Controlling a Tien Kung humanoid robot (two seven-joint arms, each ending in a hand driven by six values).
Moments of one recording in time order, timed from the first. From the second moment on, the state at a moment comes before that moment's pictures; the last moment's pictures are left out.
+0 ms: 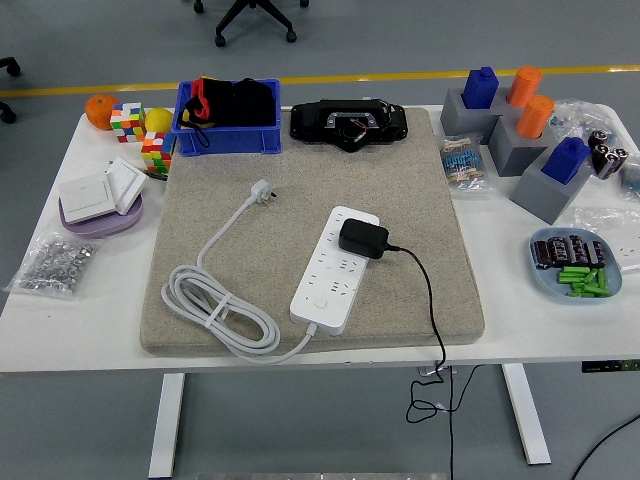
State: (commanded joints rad) left arm 0.01 0.11 -1.28 -0.18 1.07 -0.04 0.19; right arm -0.07 -0.22 1.85 1.57 -1.60 -0.22 0.04
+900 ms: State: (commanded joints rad) left arm 0.03 0.12 -1.31 -0.18 1.10 -0.04 0.20; right arm -0.10 -0.21 1.88 1.58 -1.60 -0.19 0.02
